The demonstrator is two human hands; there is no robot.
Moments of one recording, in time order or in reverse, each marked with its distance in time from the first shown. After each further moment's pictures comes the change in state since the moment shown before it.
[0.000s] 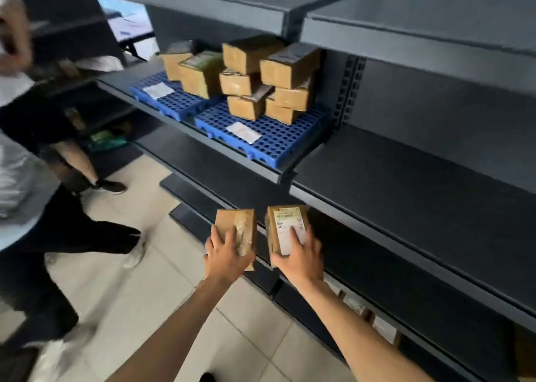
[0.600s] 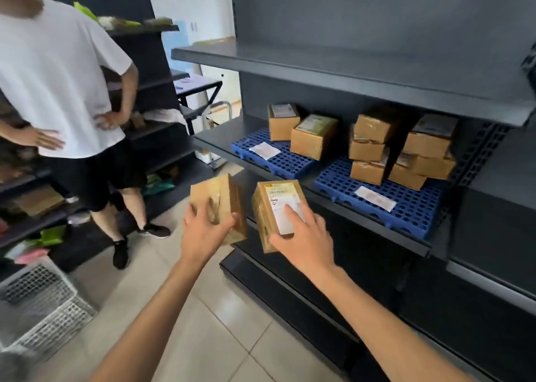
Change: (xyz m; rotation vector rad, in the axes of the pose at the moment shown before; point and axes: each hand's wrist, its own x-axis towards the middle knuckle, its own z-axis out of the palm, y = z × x) left_hand 0.167 -0.217 -0.322 -0.350 0.400 0.023; right_hand 0.075 -0.374 -0.030 0.024 0.261 -0.300
